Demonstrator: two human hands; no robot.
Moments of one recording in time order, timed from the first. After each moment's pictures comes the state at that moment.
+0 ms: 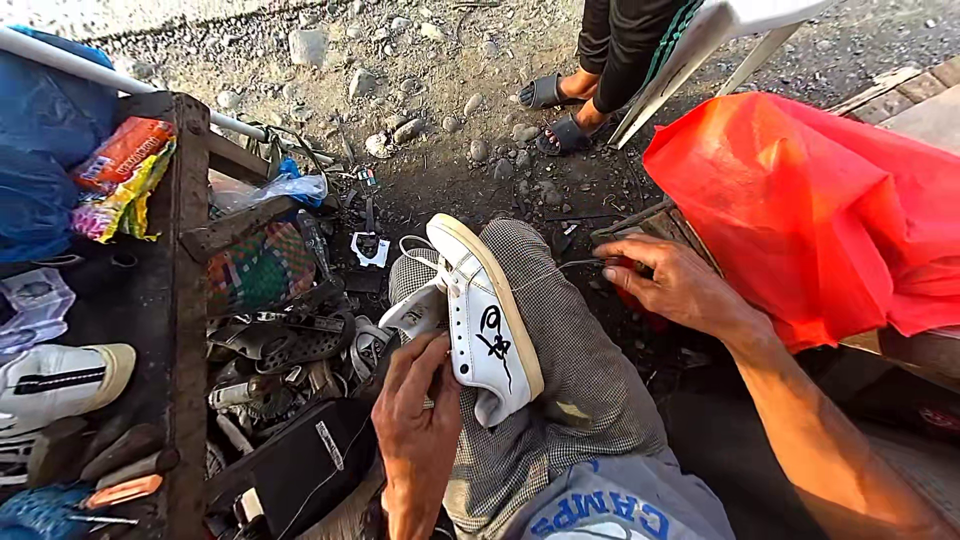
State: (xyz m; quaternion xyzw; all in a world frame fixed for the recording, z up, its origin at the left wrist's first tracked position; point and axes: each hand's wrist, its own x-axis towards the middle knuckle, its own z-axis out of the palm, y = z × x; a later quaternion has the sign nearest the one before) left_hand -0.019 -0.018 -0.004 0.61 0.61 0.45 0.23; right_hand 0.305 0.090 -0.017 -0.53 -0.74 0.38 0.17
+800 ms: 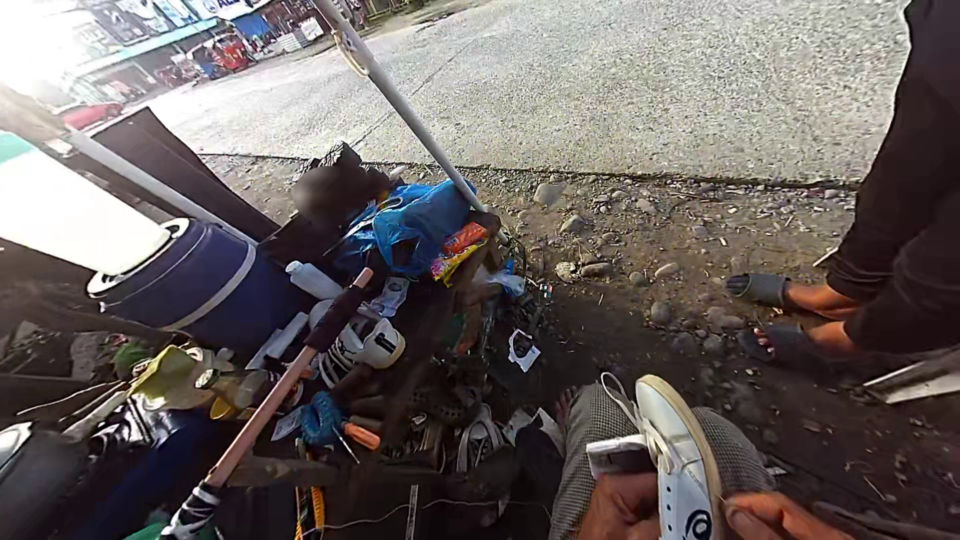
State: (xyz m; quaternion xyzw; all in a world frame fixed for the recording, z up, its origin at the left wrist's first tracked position) left_hand 0.002 0.028 -0.023 0.46 0.45 0.55 0.53; right_hand 0.205 0.096 -0.020 -0.34 -0.66 0.54 0.39
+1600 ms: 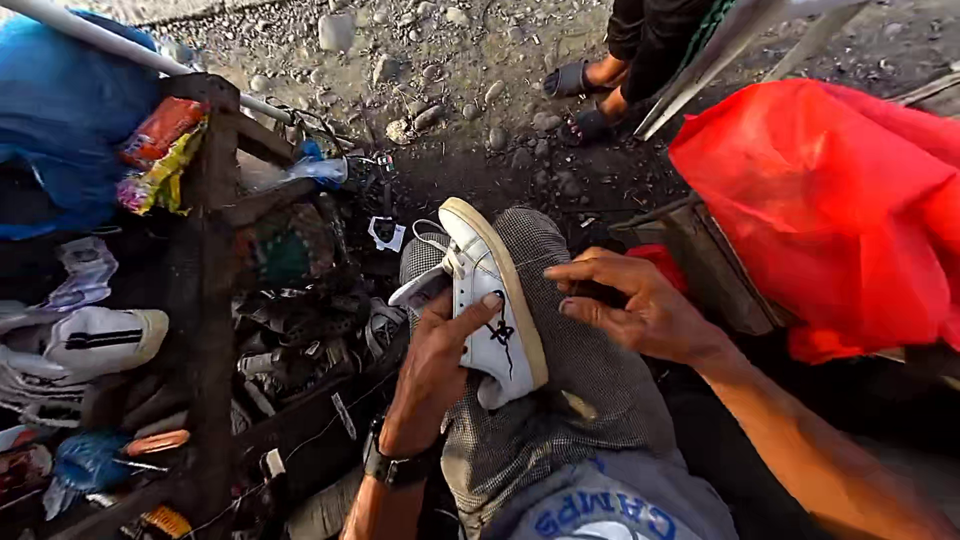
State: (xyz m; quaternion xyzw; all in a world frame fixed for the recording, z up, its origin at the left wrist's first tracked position) left_hand 0.007 0.036 0.012 0.26 0.56 0.46 0.64; right_hand 0.249 0.078 -0.017 -0.36 -0.70 0.51 0.34
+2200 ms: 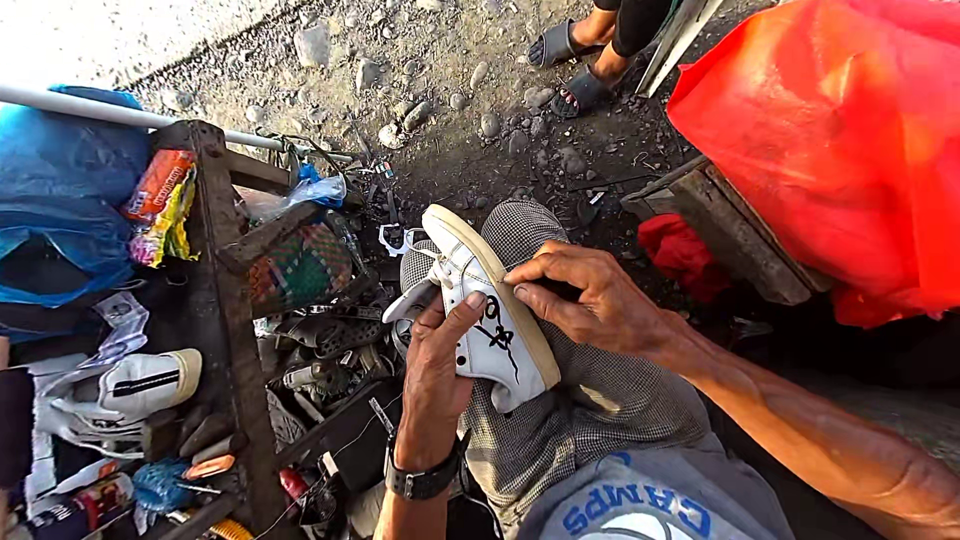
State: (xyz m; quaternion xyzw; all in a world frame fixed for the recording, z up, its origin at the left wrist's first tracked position) left_hand 0.014 0.040 0.010 0.21 0.53 0.52 0.64; right_hand 0.209 0.074 -0.032 -0.41 -0.68 0.46 0.39
